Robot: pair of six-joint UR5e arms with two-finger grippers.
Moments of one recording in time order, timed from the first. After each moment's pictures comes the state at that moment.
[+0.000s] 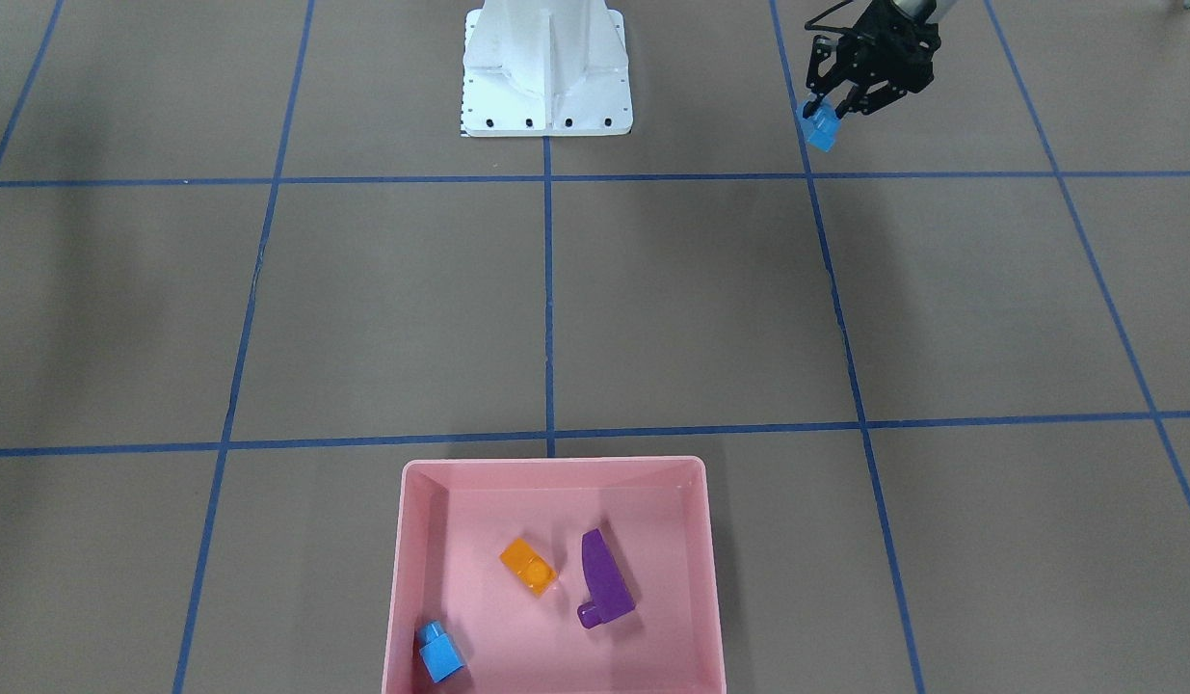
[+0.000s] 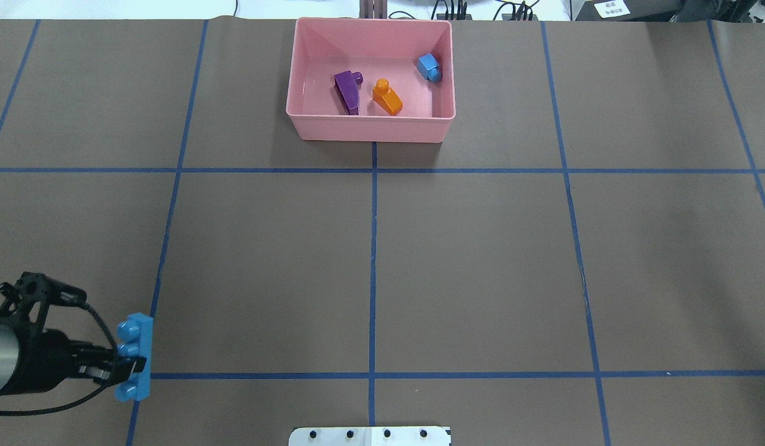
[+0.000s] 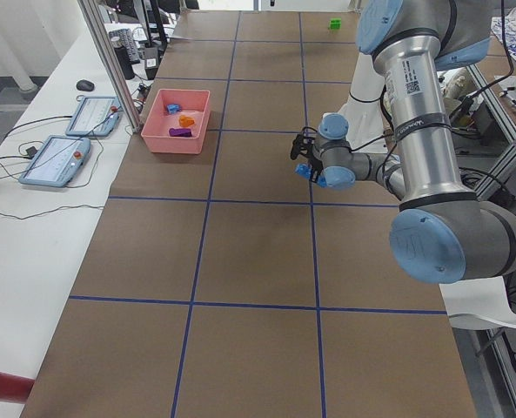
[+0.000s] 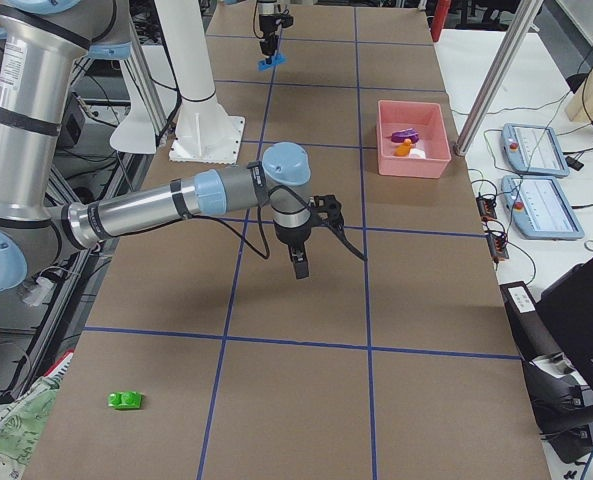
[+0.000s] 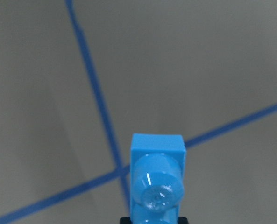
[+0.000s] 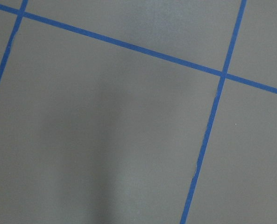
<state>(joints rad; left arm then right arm) -0.36 -1.27 -2.25 -2.30 -1.81 -1.11 1.47 -1.85 2.11 -1.64 2.34 -0.06</state>
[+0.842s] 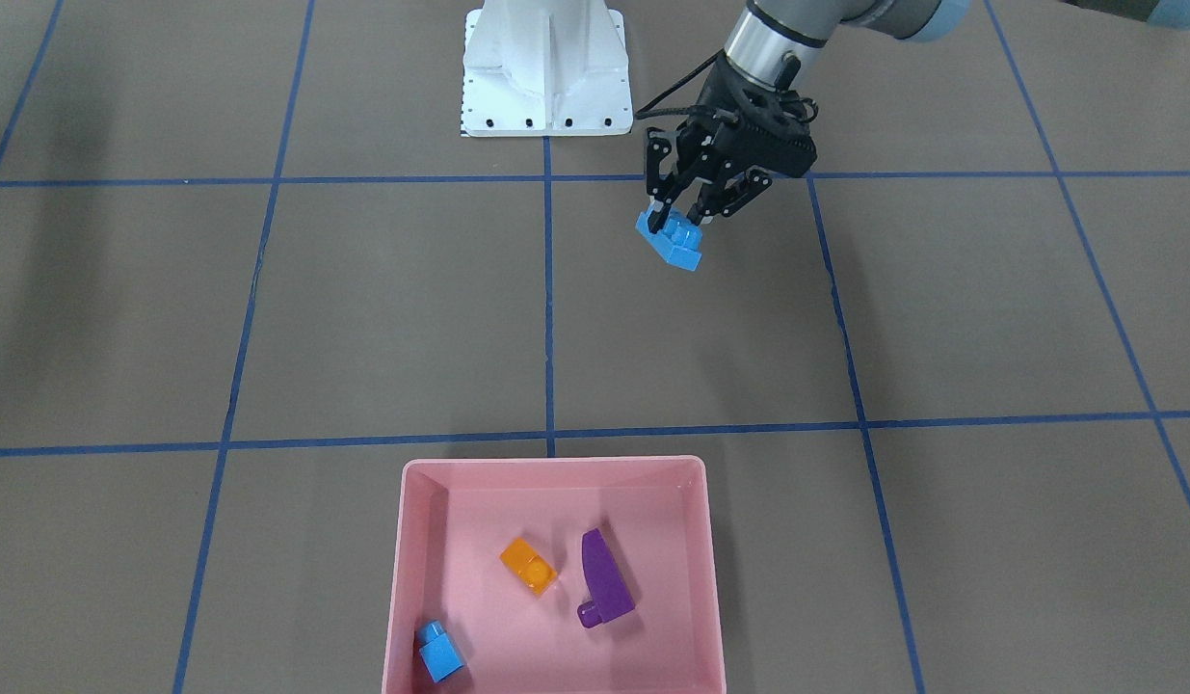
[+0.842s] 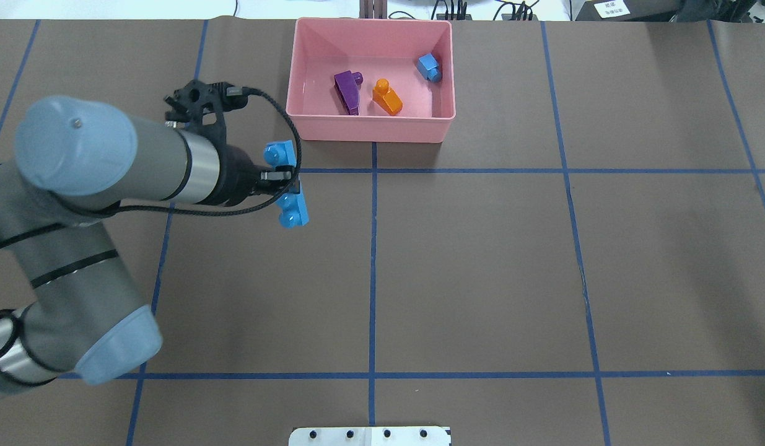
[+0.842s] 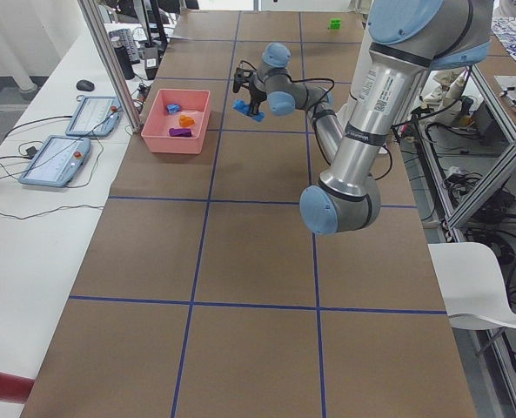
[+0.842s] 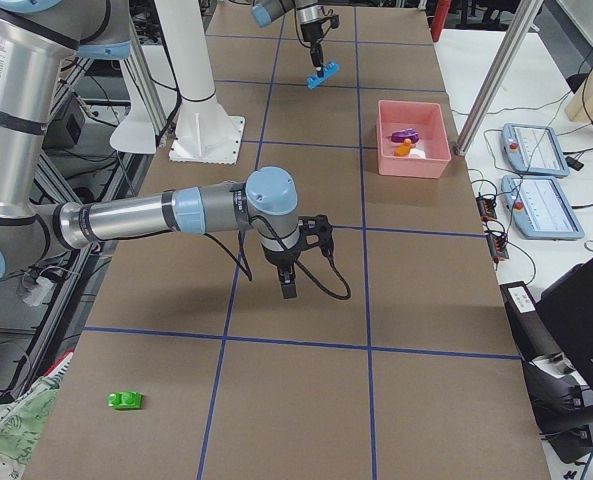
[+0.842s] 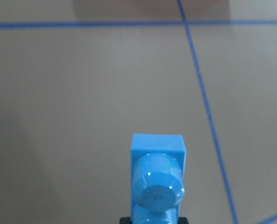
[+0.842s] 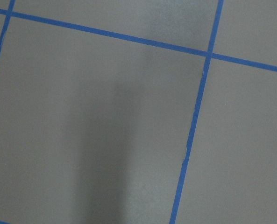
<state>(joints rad) -0.65 -2.11 -1.94 -1.83 -1.82 -1.25 1.54 -1.90 2.09 -1.64 2.37 -0.08</state>
